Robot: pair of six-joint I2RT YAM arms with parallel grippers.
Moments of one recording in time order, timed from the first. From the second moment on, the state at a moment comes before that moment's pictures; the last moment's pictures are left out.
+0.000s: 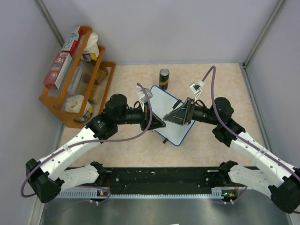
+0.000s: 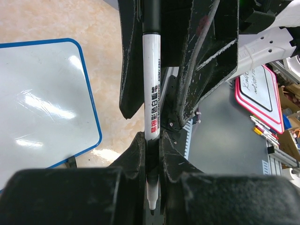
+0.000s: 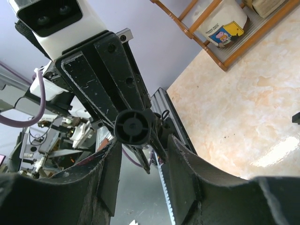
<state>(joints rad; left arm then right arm) -0.75 1.06 0.97 -0.12 0.66 -0.40 0.62 0.94 0.76 0.23 -0.68 0.88</state>
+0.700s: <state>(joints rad) -0.77 1.05 0.95 -0.13 0.60 -0.39 0.62 0.94 0.75 0.21 -0.65 0.86</state>
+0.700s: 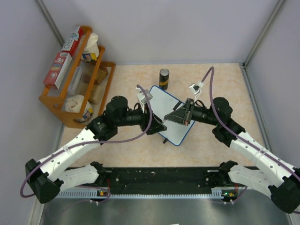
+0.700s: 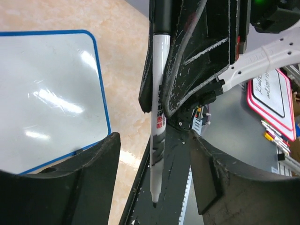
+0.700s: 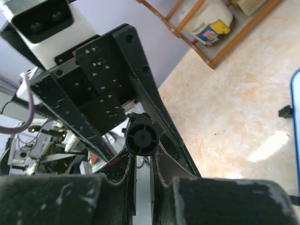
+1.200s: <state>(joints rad) -0.77 0.73 0.67 -0.29 0.32 -0.45 0.62 0.94 0.75 -0.04 -0.37 0.71</state>
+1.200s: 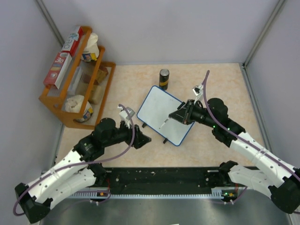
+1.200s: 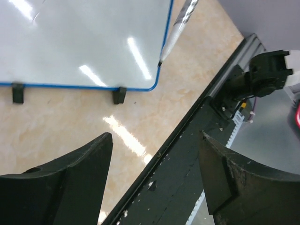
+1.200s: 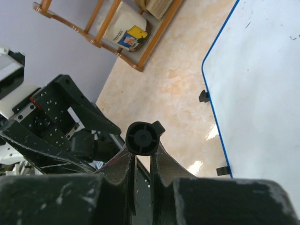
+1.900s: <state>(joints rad) -0.77 0.73 0.38 -0.27 0.14 -0.63 0.41 0.99 0.79 -0.06 -0.37 0.61</state>
